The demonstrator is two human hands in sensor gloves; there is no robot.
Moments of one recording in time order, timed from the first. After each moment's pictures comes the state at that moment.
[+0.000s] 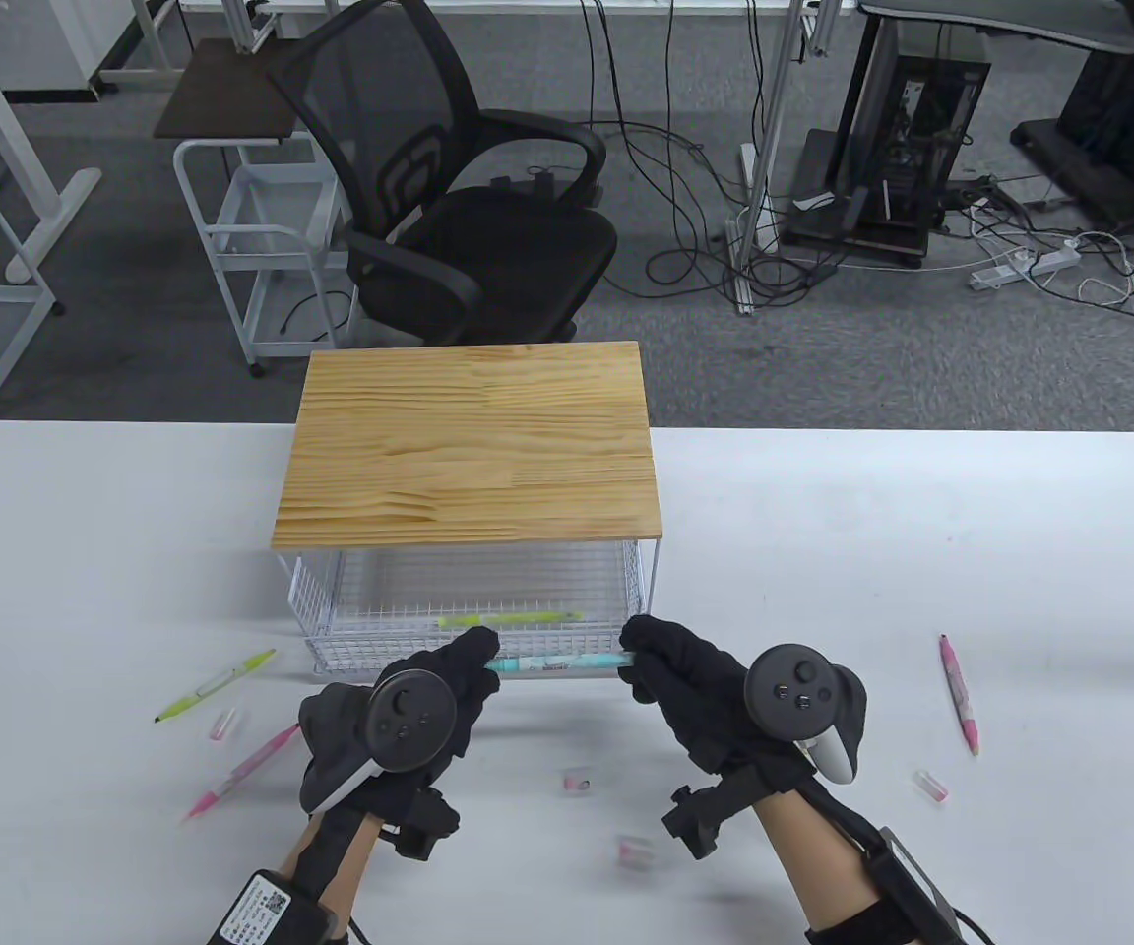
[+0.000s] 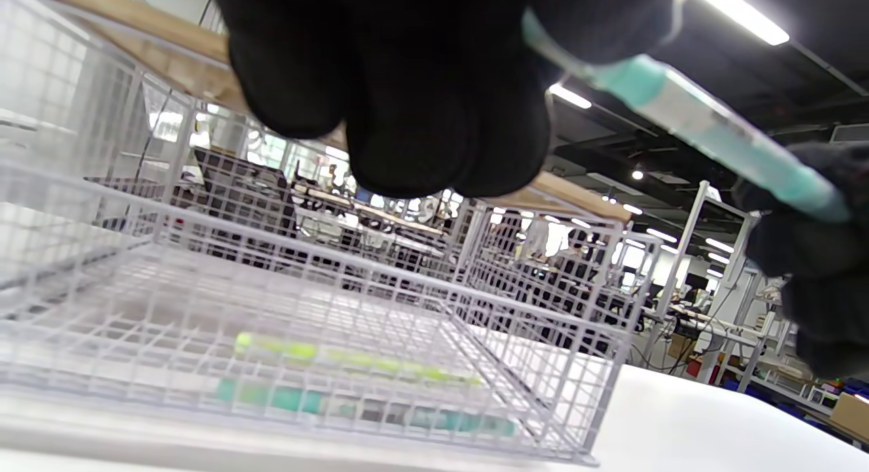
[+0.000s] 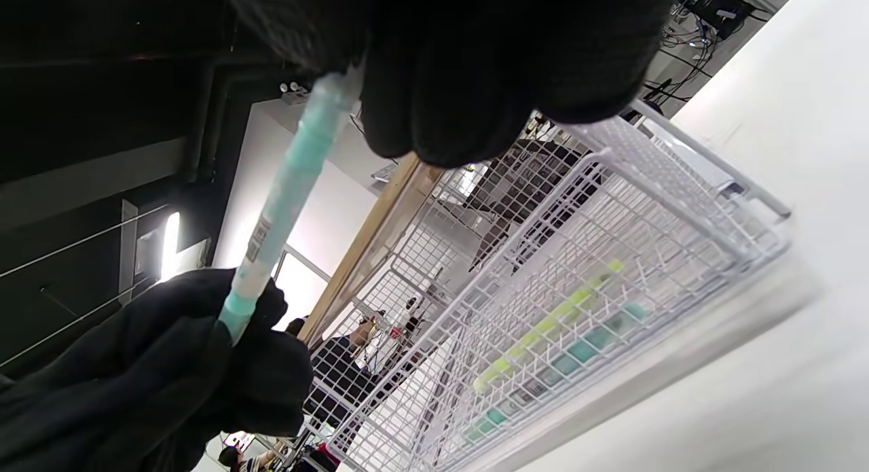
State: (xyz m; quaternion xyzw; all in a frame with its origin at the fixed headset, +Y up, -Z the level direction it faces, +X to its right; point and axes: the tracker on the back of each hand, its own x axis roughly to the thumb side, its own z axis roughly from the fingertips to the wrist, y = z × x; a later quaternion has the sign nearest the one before) left_hand -0.172 -0.667 -0.290 0.07 -0.14 0.17 0.97; right_hand 0.128 -0.695 -0.307 0.17 -0.04 0.87 0.47
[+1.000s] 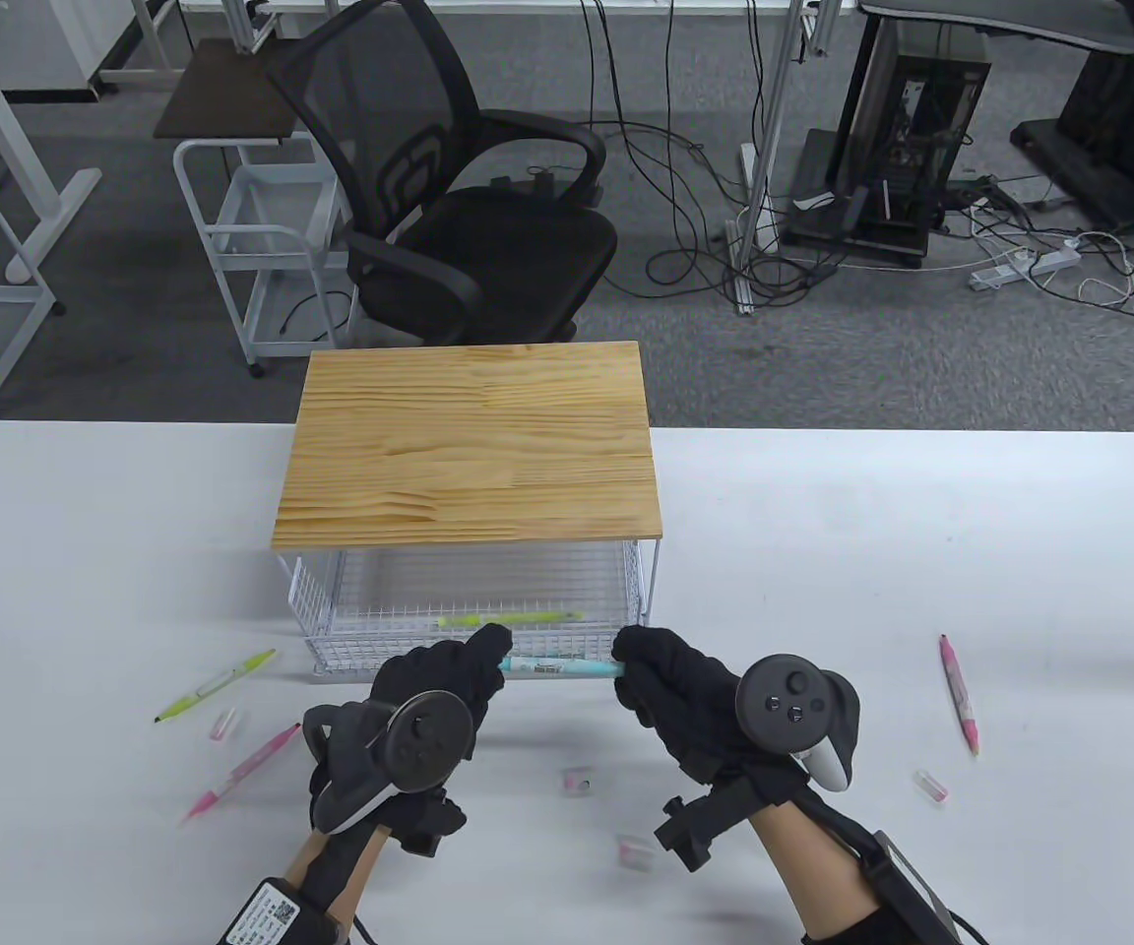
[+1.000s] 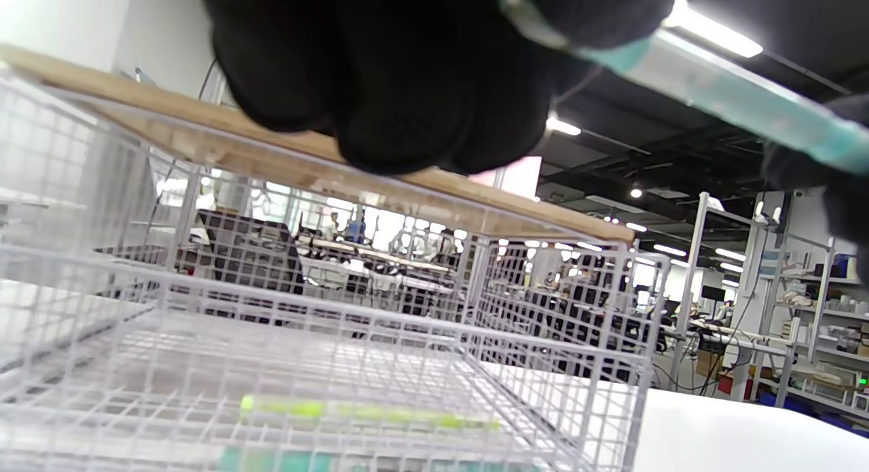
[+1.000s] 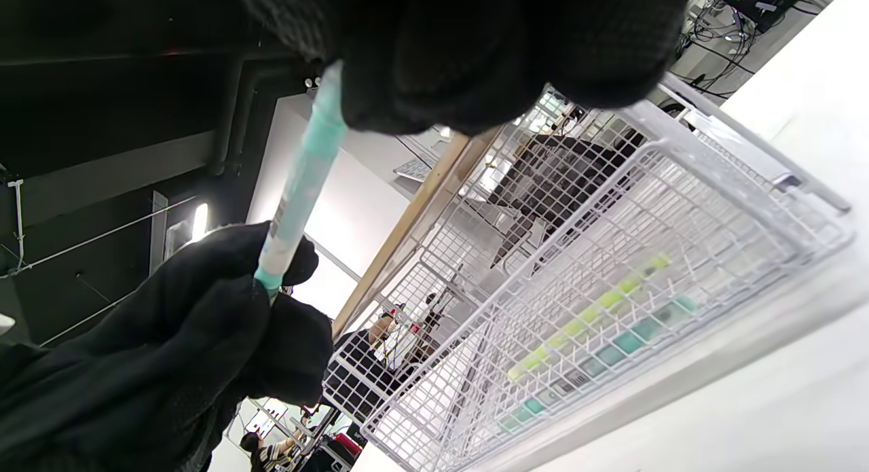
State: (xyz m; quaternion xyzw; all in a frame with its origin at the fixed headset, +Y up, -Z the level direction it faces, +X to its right) left_hand -0.160 -0.661 -0.277 0.13 -0.13 0.12 0.98; right_hand 0.118 -0.685 -0.297 0.19 -0.05 0.86 0.47
